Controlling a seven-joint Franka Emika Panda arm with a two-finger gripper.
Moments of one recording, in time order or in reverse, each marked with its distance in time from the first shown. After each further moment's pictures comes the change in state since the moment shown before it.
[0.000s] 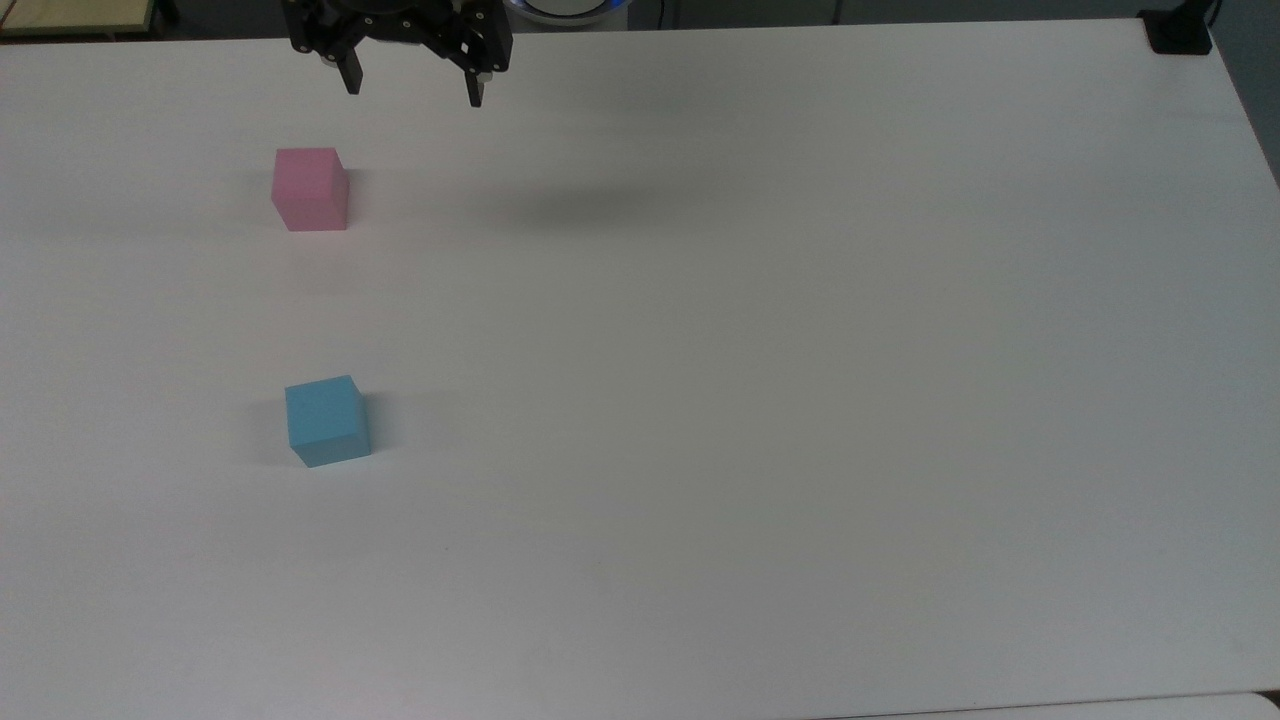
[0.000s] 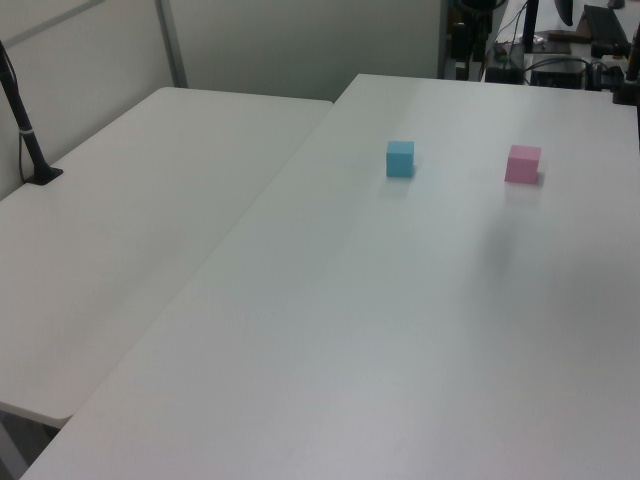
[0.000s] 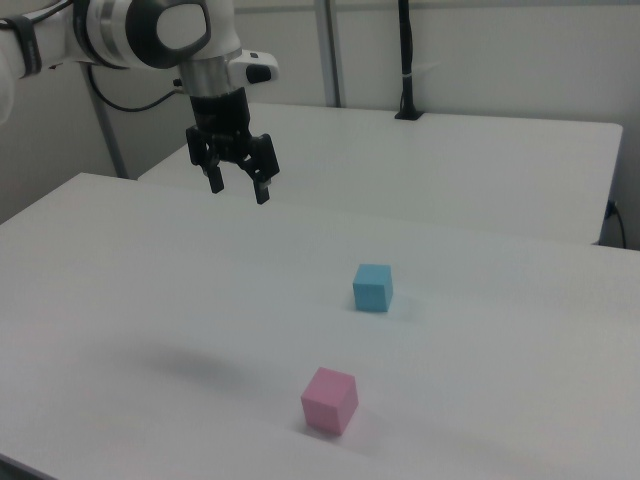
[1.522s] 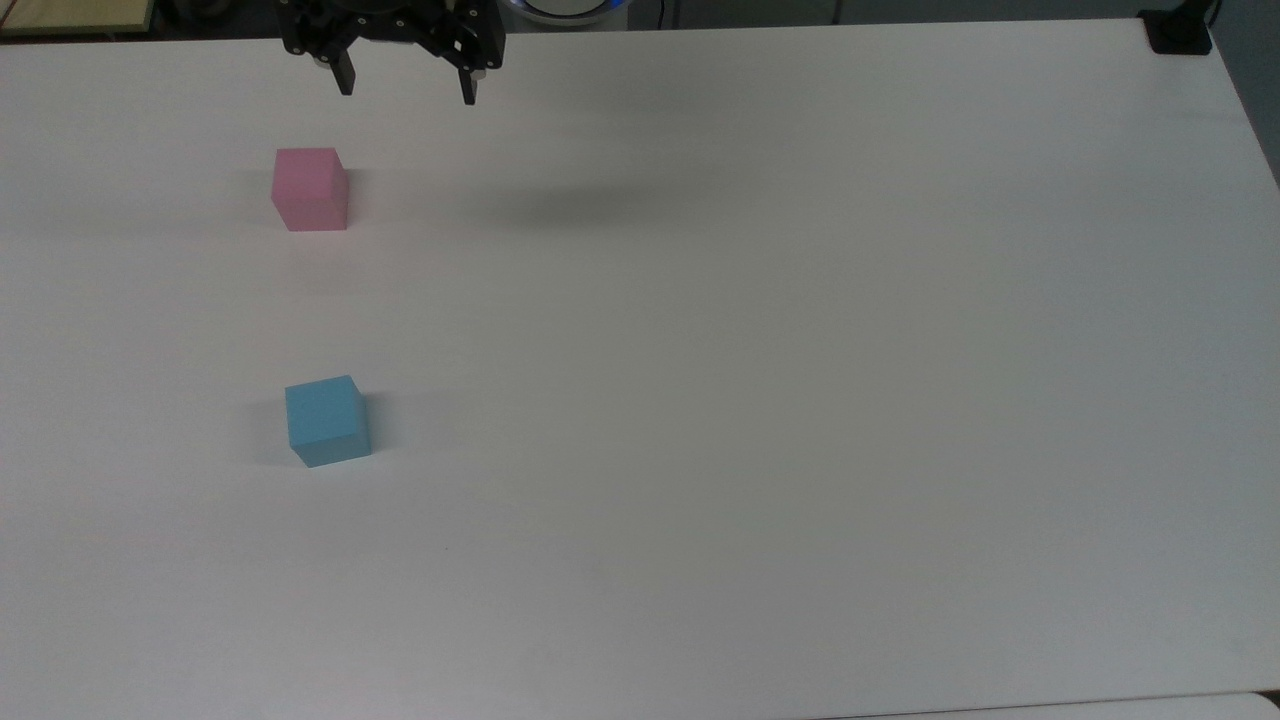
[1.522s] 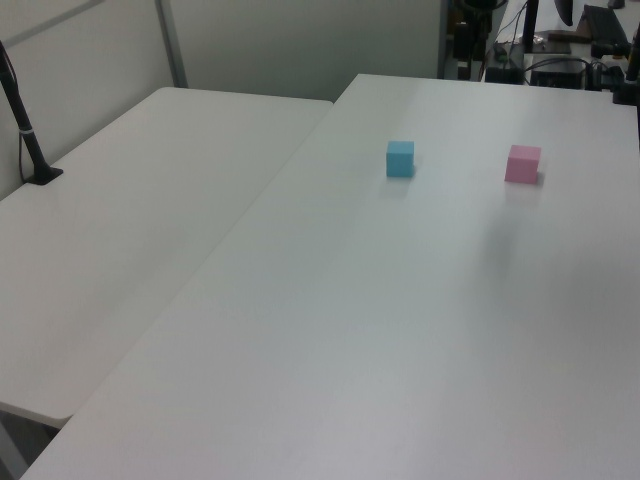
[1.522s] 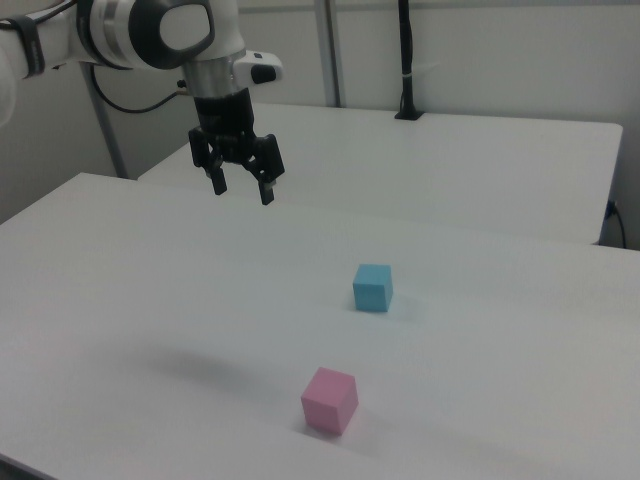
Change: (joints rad) arm 0.000 0.001 -0.012 0.000 0.000 0.000 -0.048
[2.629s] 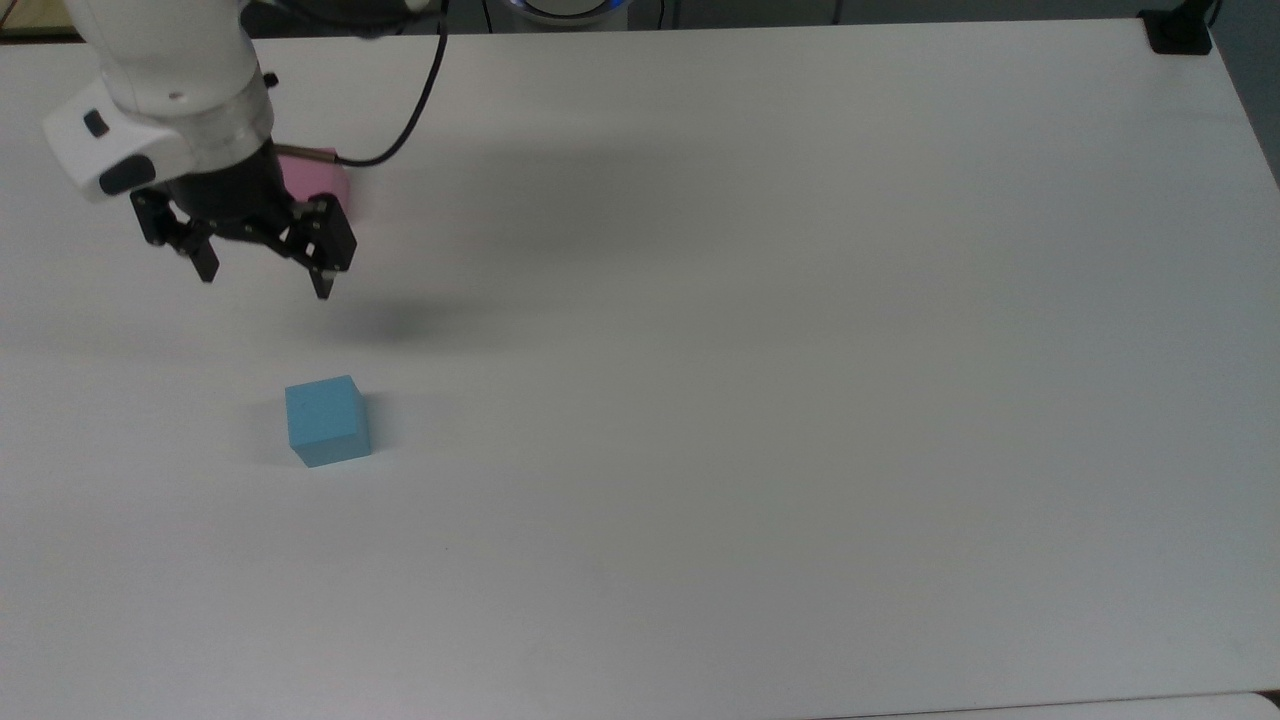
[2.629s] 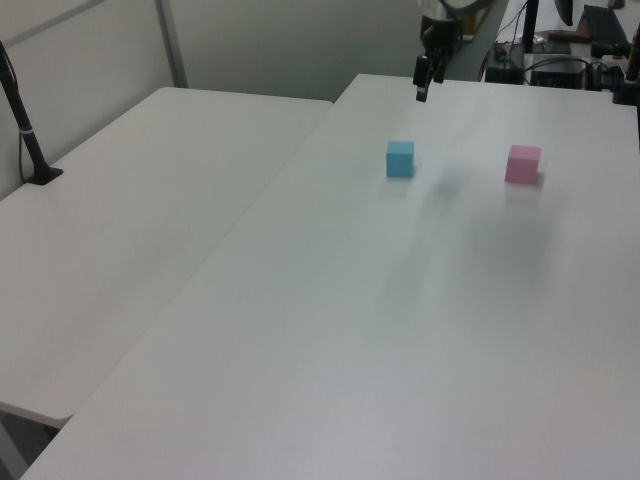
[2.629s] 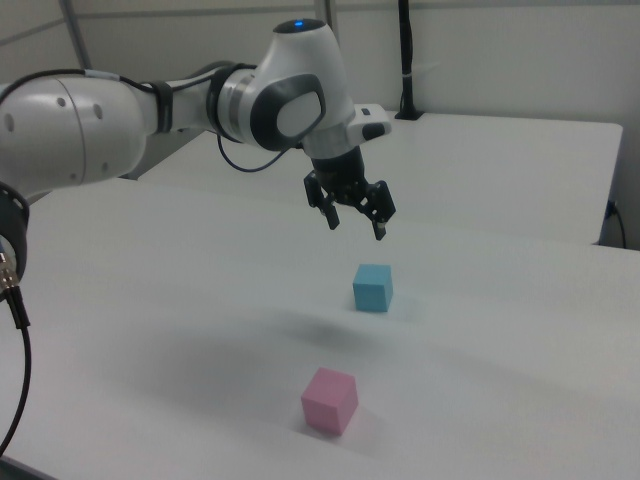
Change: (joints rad) arm -0.009 0.319 -0.185 0.124 0.087 0.359 -0.129
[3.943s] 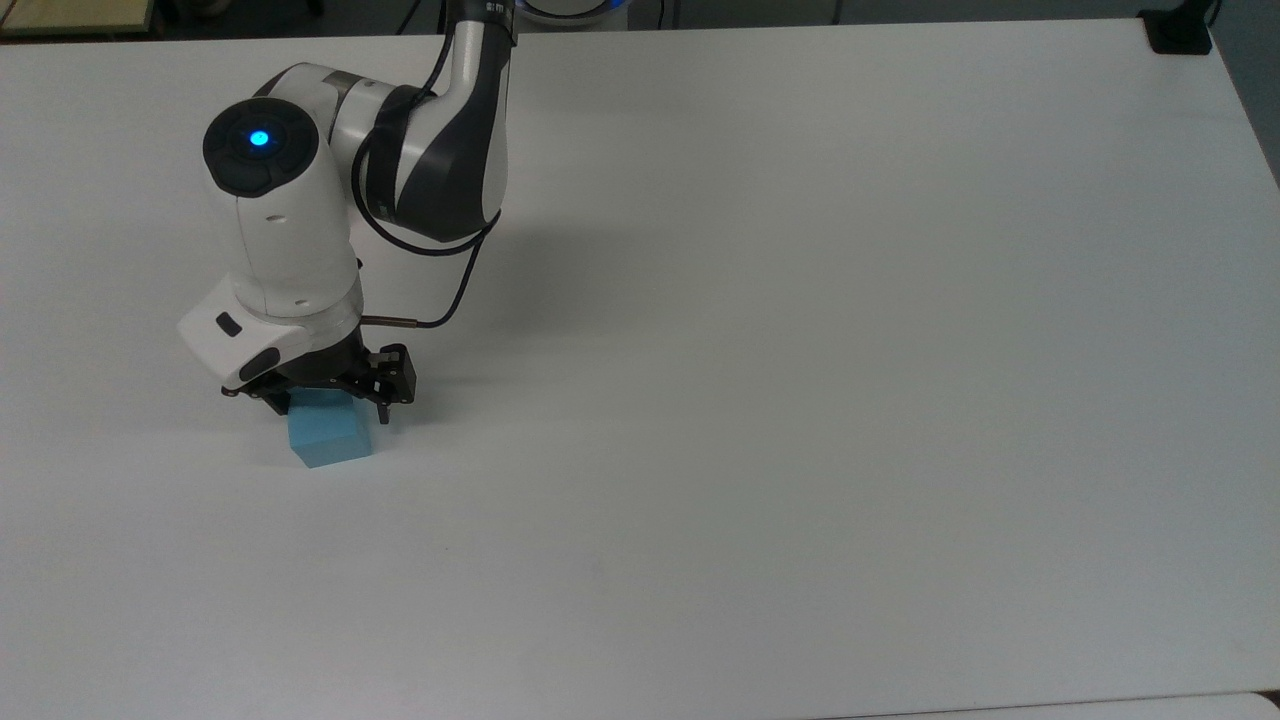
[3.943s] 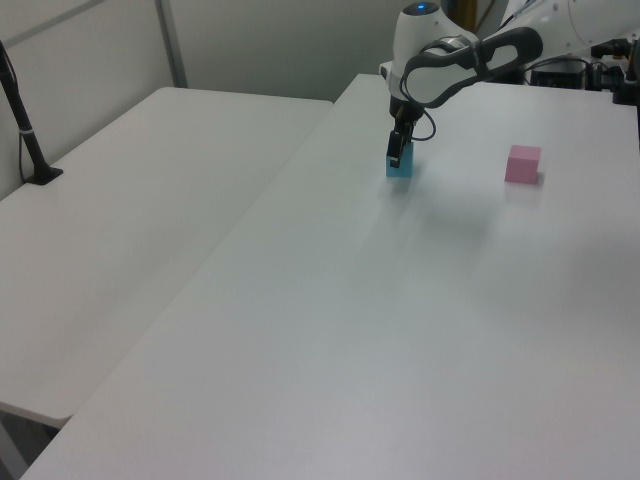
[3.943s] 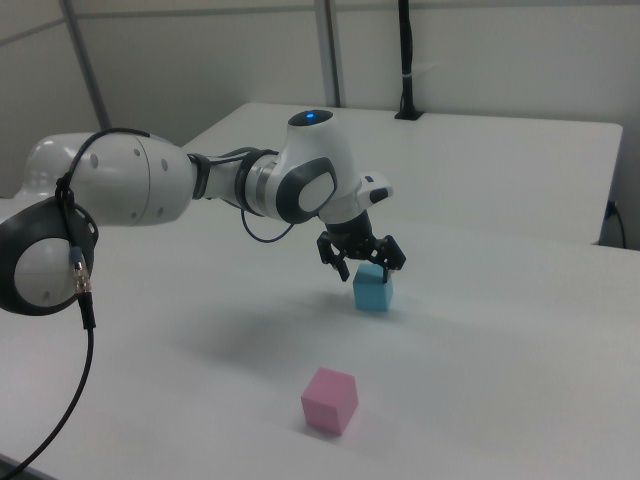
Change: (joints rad) arm 0.048 0.250 -0.005 0.011 0.005 0.250 -0.075
